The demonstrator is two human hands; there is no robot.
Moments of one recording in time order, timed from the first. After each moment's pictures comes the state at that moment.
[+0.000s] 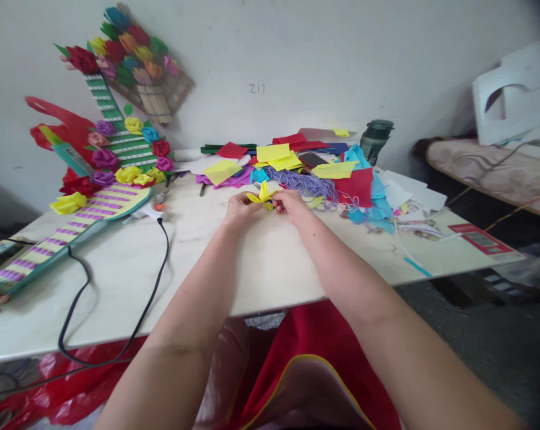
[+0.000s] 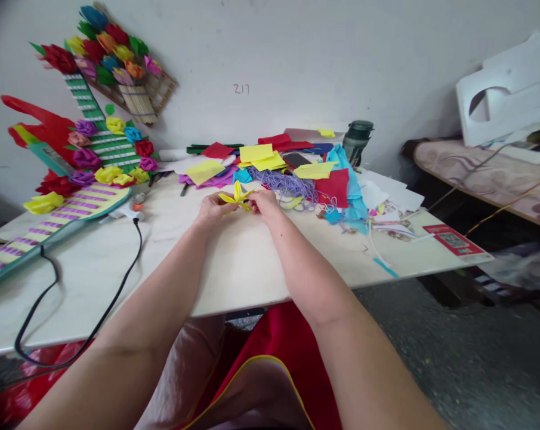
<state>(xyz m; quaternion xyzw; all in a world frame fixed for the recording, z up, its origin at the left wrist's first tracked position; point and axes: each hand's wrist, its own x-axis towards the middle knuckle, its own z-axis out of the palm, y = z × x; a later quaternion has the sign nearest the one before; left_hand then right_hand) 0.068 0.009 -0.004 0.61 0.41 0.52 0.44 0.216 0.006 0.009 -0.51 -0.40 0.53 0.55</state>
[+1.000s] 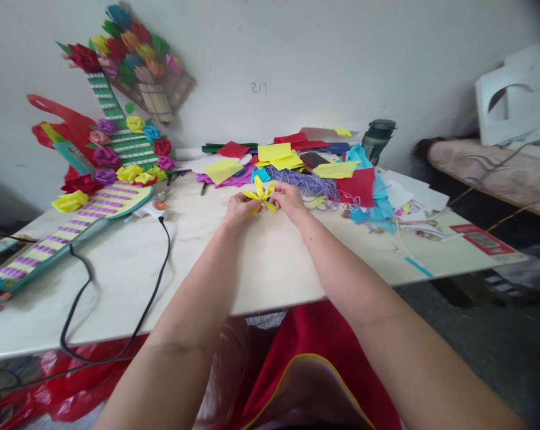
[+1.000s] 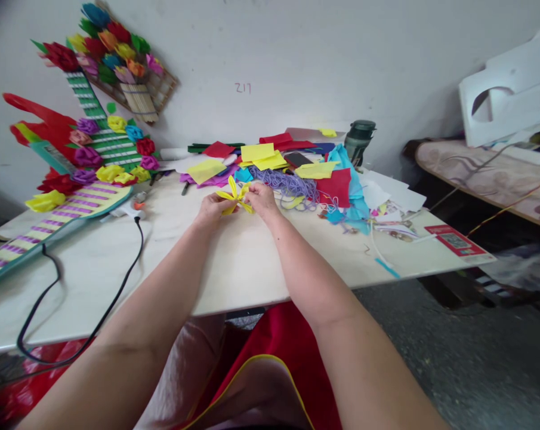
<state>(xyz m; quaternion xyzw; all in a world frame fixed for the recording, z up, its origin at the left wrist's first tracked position) 0.068 0.009 -0.004 0.54 0.39 0.53 0.52 0.214 0.009 0.005 -0.46 -0.56 0.38 0.57</state>
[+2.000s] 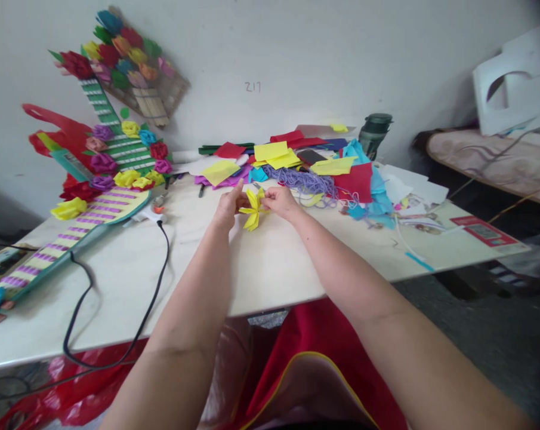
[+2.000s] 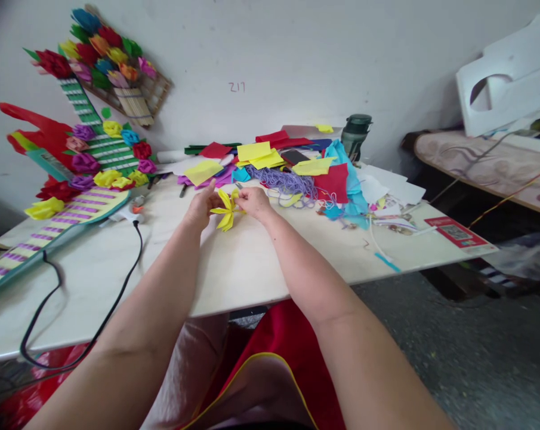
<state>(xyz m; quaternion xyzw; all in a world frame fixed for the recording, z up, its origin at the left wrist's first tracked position) 0.053 0.013 0.010 0.54 0.43 0.50 0.53 0.211 0.013 -0.003 -0.49 -0.67 0.27 0.49</state>
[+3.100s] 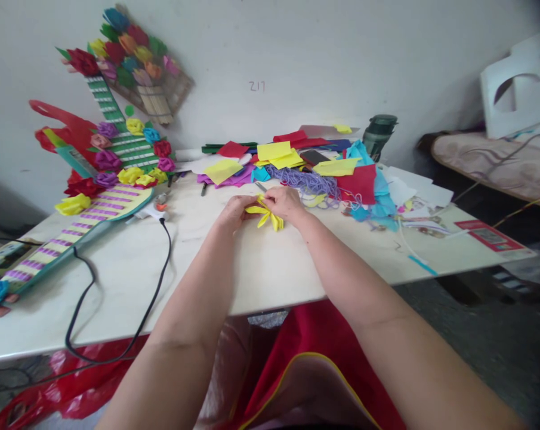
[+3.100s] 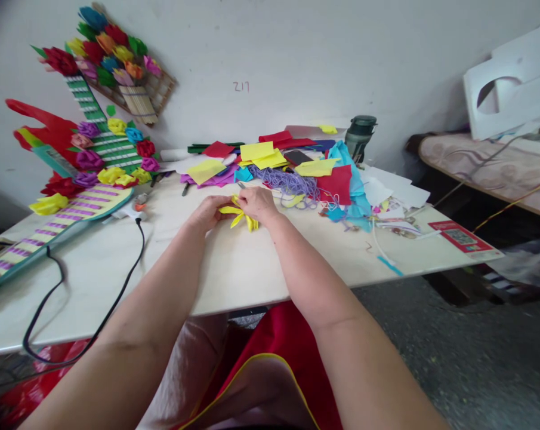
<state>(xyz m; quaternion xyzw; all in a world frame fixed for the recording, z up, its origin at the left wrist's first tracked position) 0.060 0.010 0.005 0.51 0.41 0.45 0.62 0.216 -0.002 0.011 -0.52 -0.79 -0.03 0.33</state>
